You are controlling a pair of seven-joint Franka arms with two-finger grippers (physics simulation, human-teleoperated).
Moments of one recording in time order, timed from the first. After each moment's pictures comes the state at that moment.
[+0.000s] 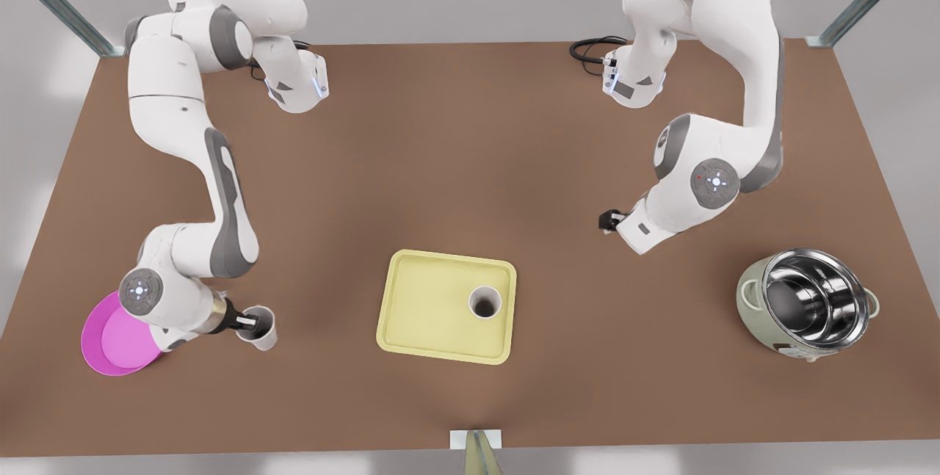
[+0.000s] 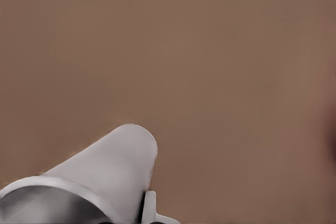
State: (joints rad) left arm -0.36 0.30 0.04 -1.64 -0.10 1.83 -0.15; right arm 0.00 0.72 0.03 -1.31 -0.01 2.00 0.15
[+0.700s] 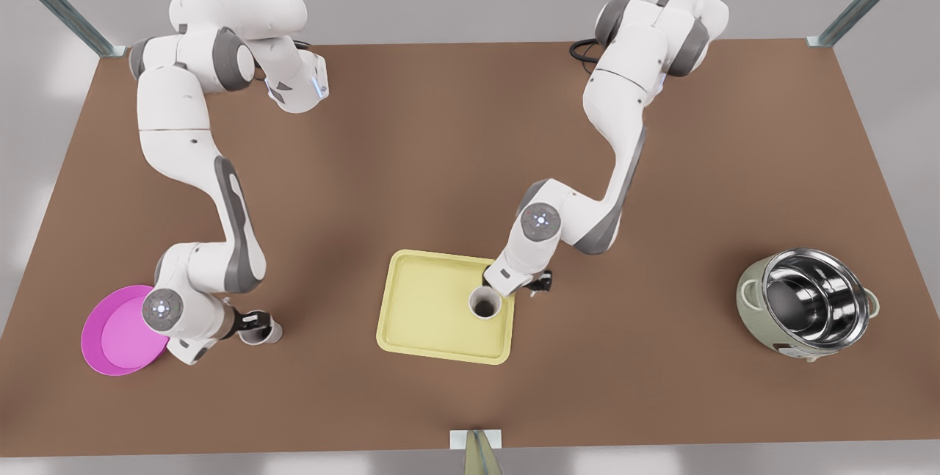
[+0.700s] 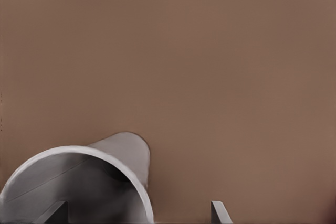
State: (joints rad) left arm -0.61 0.82 0.04 -1.24 -0.01 2.23 -0.50; right arm -0.02 0.82 0.03 -1.31 -0.04 2.08 -0.18
